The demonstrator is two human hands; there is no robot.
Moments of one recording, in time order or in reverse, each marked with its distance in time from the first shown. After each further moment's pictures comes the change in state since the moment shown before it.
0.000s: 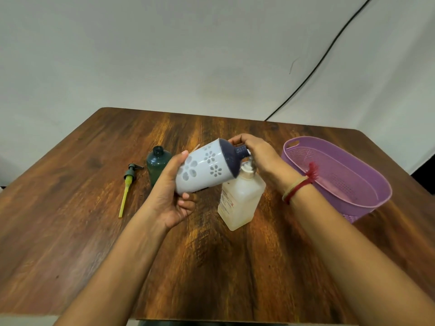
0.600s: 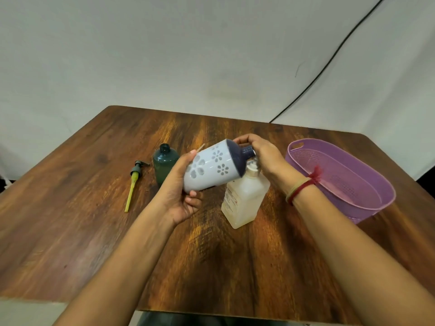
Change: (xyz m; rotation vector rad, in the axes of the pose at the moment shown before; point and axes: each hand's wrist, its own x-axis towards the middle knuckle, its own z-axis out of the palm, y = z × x) left_hand -0.005 -0.005 0.002 0.014 0.047 -0.015; right_hand -0.003 0.005 -0.001 0.057 0.011 0.004
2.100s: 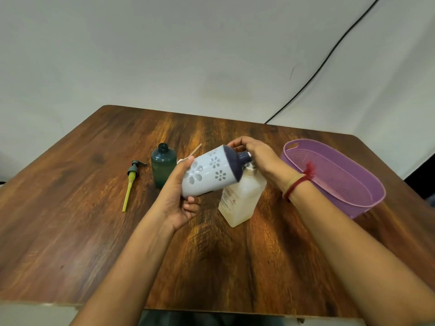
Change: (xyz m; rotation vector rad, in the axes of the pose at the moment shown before) left_hand -0.004 -0.009 -0.004 -0.017 0.011 0.012; right_hand 0.001 -0.007 0.004 -0.069 -0.073 0.063
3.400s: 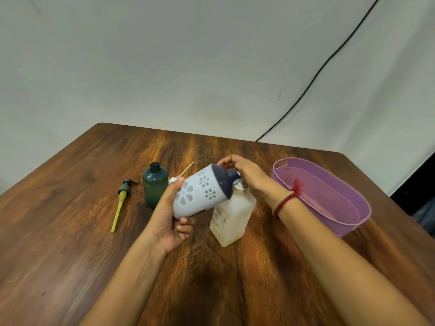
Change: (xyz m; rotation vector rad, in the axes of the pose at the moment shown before) left_hand 0.004 -0.005 -0.001 -0.092 -0.046 -0.028; right_hand -0.002 -0.003 -0.001 -0.037 -0.025 0.010
